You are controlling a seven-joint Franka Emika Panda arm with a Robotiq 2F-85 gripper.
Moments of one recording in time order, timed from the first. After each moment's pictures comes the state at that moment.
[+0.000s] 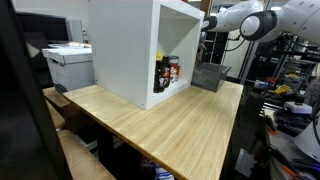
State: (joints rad) arm -0.48 1.15 0.00 -0.71 -0.05 1.75 -0.69
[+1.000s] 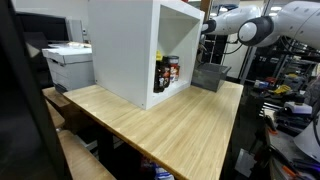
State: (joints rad) arm -0.48 1.21 -0.01 -0.63 -0.05 1.66 -0.69
